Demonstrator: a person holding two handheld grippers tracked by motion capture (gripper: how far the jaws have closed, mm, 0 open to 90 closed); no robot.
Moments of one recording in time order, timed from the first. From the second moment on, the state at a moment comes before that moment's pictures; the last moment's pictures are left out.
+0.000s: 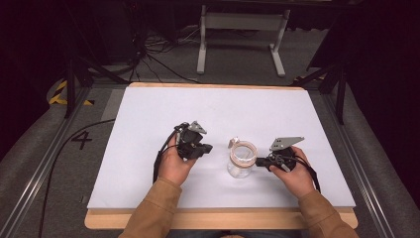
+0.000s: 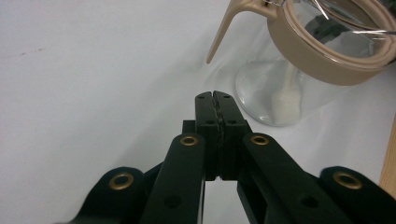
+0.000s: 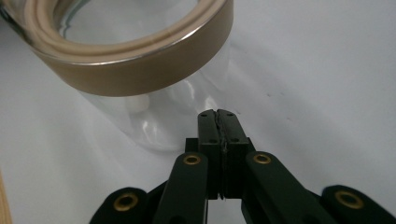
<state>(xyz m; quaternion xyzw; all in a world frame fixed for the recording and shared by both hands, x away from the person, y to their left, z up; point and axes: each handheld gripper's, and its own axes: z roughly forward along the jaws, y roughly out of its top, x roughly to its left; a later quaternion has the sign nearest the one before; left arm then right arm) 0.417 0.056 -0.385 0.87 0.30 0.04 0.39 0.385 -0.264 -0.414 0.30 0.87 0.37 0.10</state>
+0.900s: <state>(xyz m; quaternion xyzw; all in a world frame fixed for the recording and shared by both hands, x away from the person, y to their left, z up) 0.419 0.051 -0.383 0.87 0.29 0.03 0.39 0.368 -0.240 -0.414 0.27 0.89 0.36 0.08</state>
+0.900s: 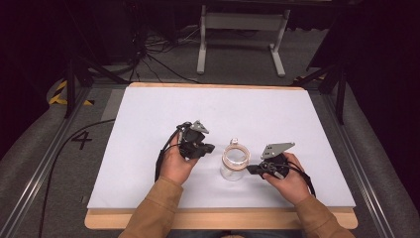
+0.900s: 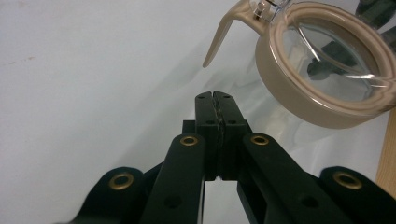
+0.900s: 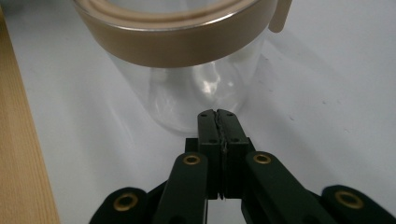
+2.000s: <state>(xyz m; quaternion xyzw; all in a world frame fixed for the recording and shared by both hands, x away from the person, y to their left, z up) 0.445 0.008 -0.368 0.84 0.22 0.01 0.50 0.331 -0.270 -0.406 0.29 0.86 0.40 0.11</state>
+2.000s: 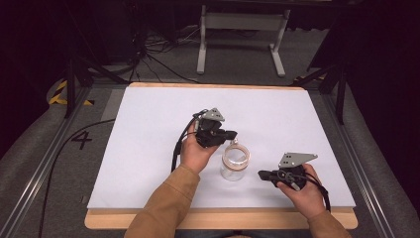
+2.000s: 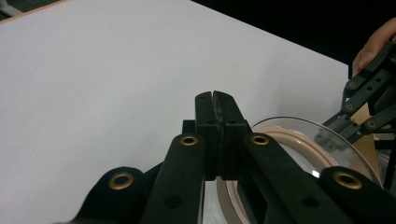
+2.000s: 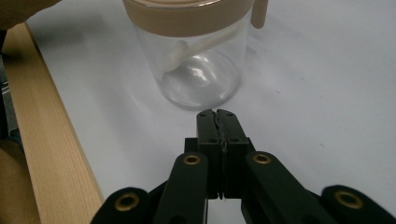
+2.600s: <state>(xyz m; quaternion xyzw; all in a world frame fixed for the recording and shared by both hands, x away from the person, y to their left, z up) 0.448 0.010 -0.371 0.83 0.23 0.00 0.51 0.335 -0.252 -0.388 0.28 0.85 0.43 0.10</state>
